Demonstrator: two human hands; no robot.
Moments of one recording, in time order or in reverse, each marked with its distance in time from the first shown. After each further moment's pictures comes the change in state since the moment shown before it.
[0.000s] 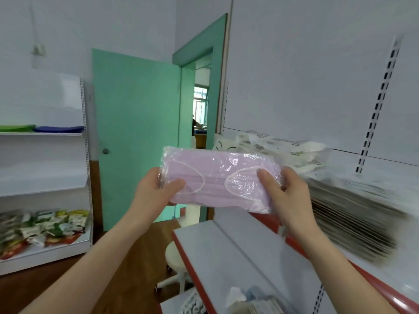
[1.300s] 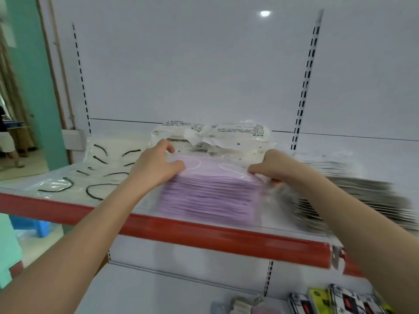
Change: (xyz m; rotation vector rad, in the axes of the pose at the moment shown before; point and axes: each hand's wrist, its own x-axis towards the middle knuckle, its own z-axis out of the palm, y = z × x) left_hand 0.305 -0.071 0.193 0.267 -0.701 0.425; right_hand 0.158 0.089 0.054 -0.919 0.085 0.843
